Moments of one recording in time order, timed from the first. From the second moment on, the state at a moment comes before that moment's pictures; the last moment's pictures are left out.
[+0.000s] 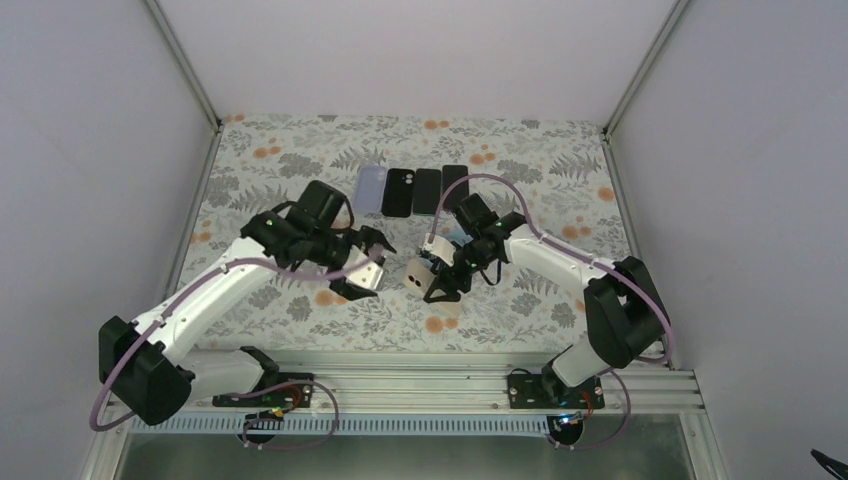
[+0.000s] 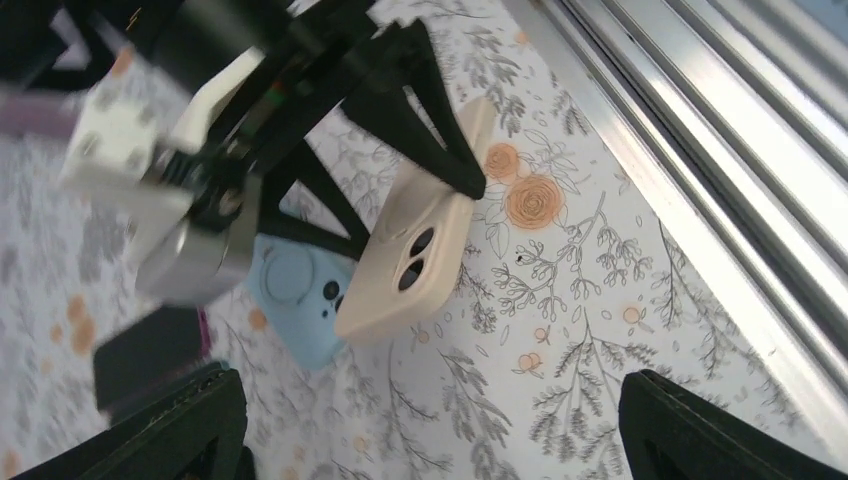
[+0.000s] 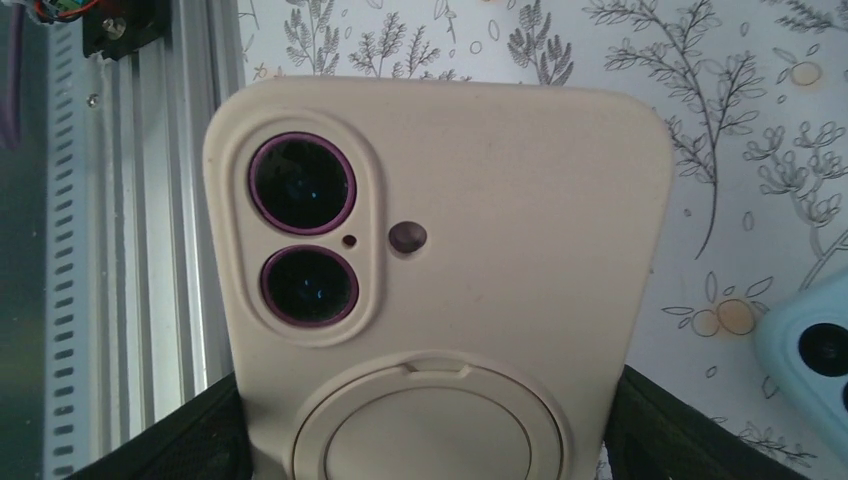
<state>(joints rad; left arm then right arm) -0.54 1.22 1.08 -0.88 0.67 1.33 0.62 1.54 1.00 -0.70 -0.64 -0.55</state>
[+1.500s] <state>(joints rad) -0.76 1.45 1.16 -0.80 0.37 1.35 0.52 1.50 1.07 -0.81 -0.83 -0.61</state>
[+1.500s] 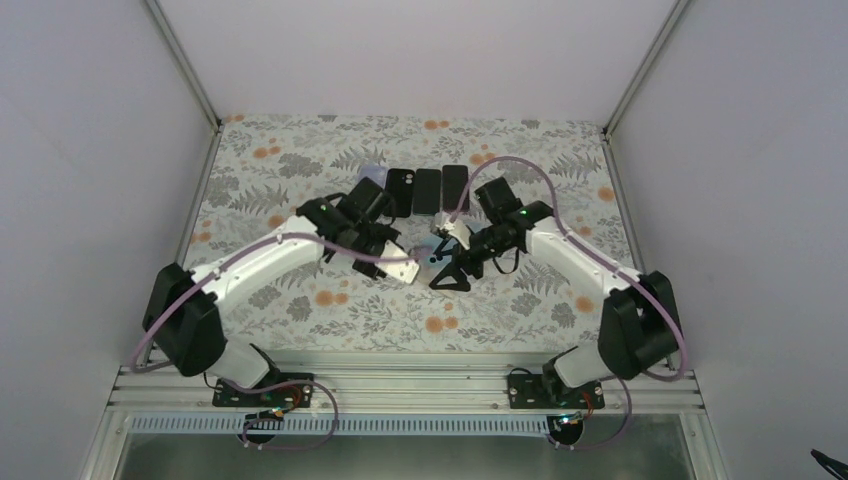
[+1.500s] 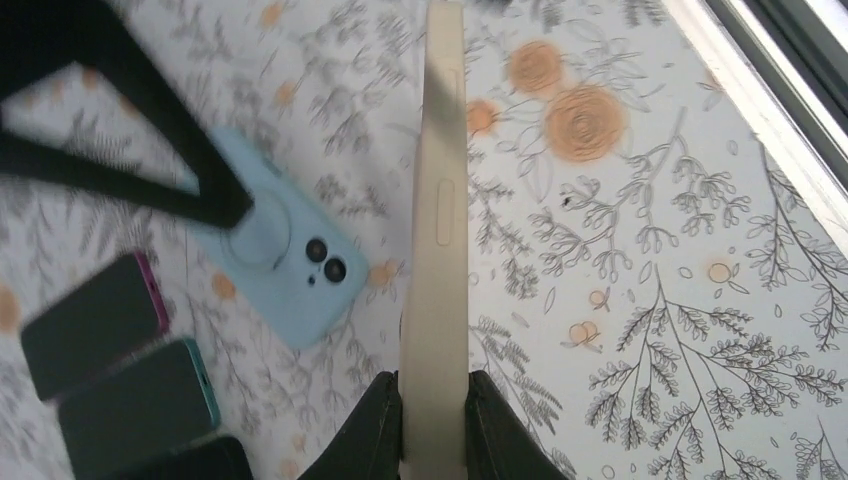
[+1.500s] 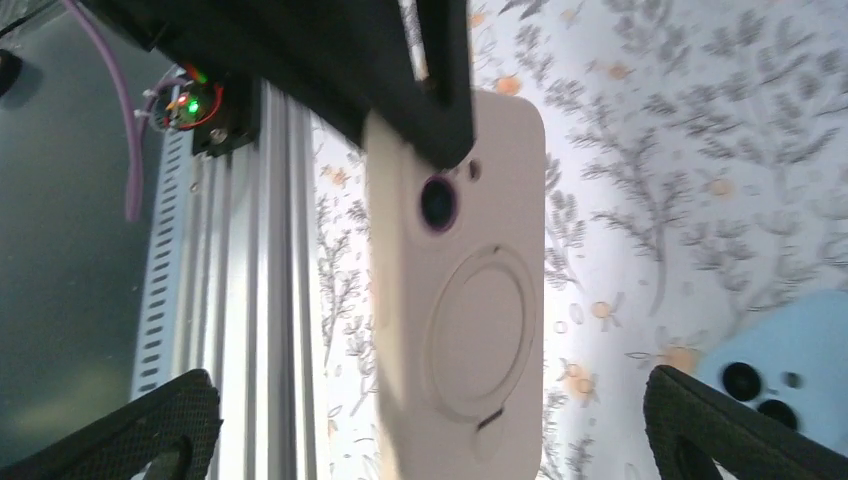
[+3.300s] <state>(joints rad) -0.17 1.63 1.59 -0.47 1.03 0.22 0.29 1.50 1.36 -0.56 -0.99 -0.27</state>
